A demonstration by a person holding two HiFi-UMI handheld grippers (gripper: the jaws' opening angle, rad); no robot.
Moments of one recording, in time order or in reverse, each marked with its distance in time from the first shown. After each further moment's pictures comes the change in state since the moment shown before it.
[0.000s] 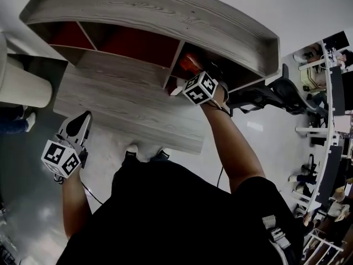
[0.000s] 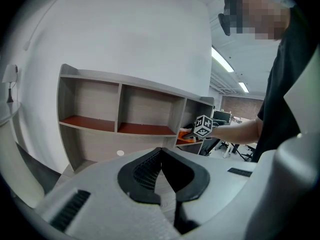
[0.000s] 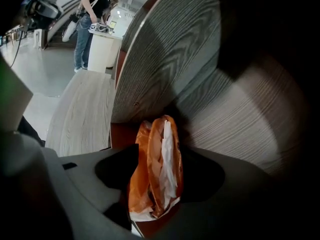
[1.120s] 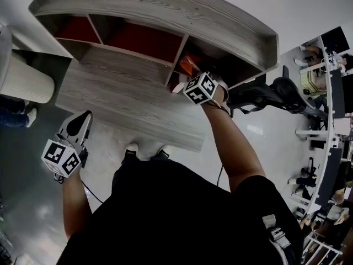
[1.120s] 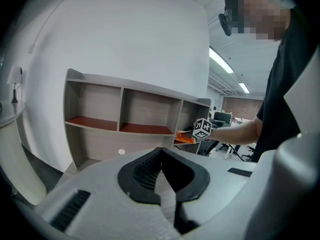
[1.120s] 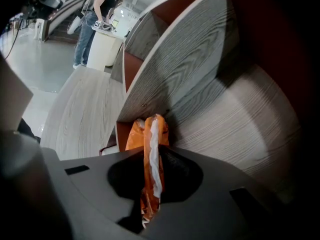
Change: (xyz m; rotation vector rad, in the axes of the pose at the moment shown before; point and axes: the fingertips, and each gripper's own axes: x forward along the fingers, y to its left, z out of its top) left arm -0.032 -0.013 -0.008 0.004 -0.023 0.016; right arm -0.014 0.009 -0.001 -0.034 -0.028 -0.072
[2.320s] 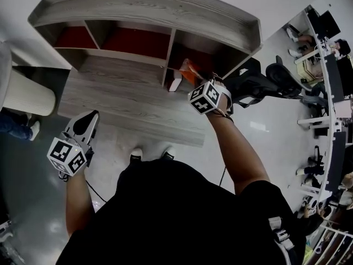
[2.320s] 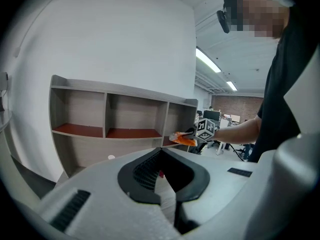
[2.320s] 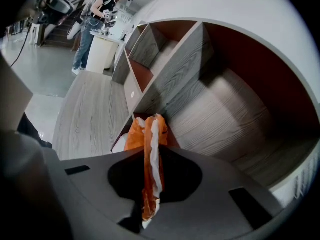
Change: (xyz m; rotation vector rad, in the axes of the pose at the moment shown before) left arm -0.003 -0.037 0.012 0.081 -0.013 -0.106; right arm -0.072 0.016 -0.037 0.061 0.005 -0.021
